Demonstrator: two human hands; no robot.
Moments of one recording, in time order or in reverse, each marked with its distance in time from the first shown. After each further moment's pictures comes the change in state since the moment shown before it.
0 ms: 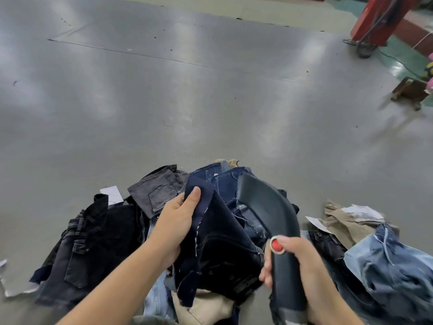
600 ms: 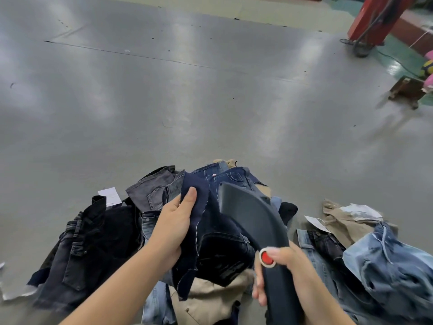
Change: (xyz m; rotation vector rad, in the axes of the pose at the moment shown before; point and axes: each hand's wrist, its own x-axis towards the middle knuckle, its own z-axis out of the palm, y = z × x) left_hand 0.003 -0.005 0.002 -0.065 0.022 0.006; right_hand -0.001 0.004 0.003 0.002 -0.116 0.066
